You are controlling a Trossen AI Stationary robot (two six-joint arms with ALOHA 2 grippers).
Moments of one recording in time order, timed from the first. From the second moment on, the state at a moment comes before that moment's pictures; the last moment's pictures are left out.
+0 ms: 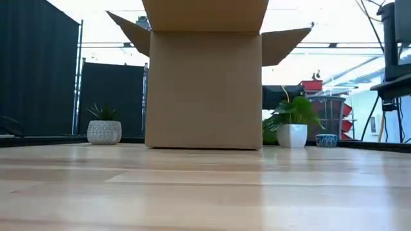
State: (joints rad) left arm -0.55 1.42 1.00 0.05 -0.11 -0.10; right arm 0.75 1.43 1.36 -0.41 0.44 0.03
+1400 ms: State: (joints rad) left arm -0.48 1.34 1.00 -0.15 -0.24 0.01; right arm -0.46 1.81 1.38 -0.03 -0.03 -0.09
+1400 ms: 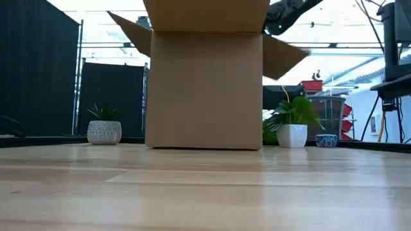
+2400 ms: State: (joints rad) left arm -0.47 1.34 1.00 -0.15 -0.23 -0.02; right arm -0.47 1.86 1.45 -0.39 -0.02 0.03
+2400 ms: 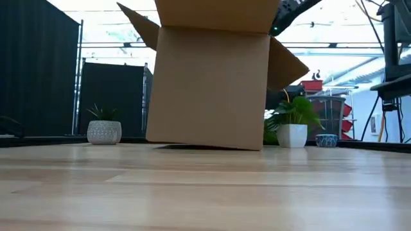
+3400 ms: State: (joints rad) left arm -0.47 1.34 1.00 -0.15 -0.23 -0.02; right arm -0.39 1.79 1.99 -0.83 0.05 -0.12
